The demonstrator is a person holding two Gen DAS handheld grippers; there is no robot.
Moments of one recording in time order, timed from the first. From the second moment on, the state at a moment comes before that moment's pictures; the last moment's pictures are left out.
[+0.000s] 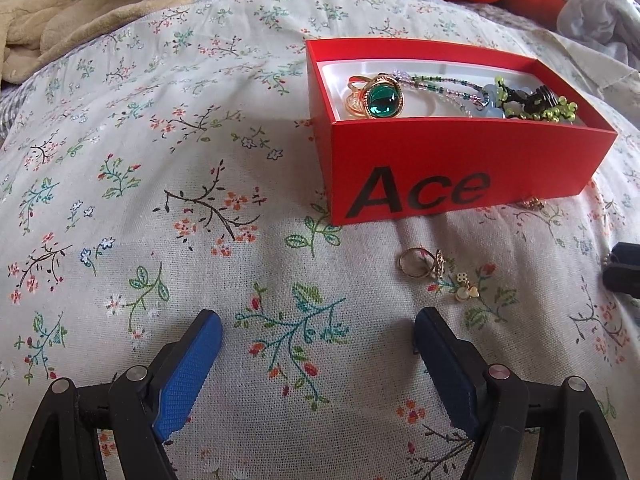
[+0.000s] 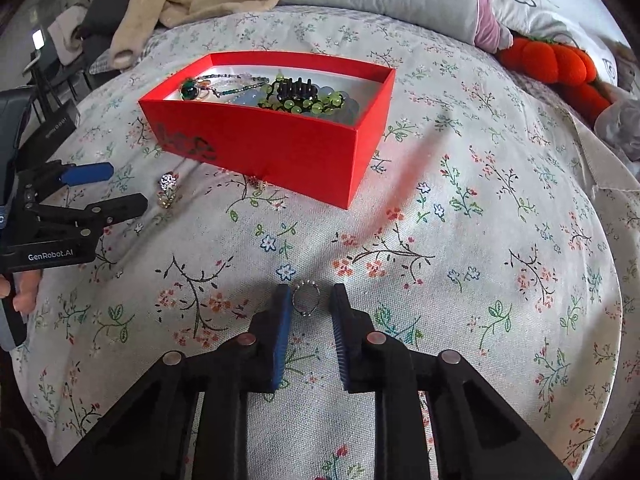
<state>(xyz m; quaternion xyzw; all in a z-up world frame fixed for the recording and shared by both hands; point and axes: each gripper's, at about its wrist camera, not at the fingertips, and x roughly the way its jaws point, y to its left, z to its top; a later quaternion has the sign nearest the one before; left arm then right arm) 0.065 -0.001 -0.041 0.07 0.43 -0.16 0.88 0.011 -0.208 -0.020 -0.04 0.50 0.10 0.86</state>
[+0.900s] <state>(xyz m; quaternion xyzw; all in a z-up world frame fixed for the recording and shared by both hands) 0.077 -0.040 -0.038 0.12 0.43 -0.25 0.86 0.021 -0.229 -0.011 0.04 0.52 0.09 0.85</state>
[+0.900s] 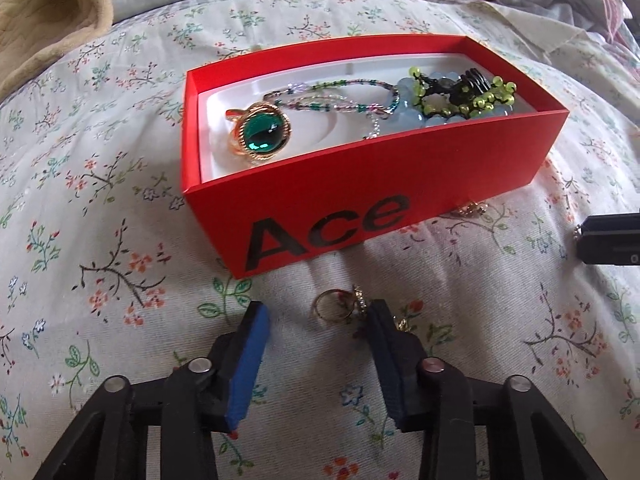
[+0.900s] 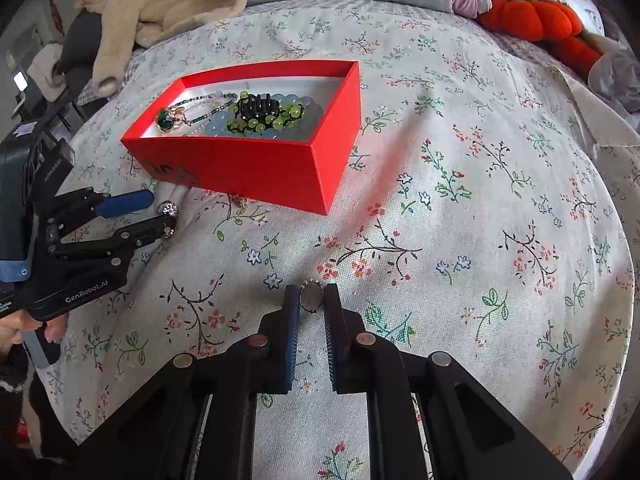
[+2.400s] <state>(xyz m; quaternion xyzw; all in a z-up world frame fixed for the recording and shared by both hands) 0.096 -0.045 0.030 0.04 0.42 -0.20 0.89 0.043 -0.247 0.055 0.12 0.47 0.09 0.87</state>
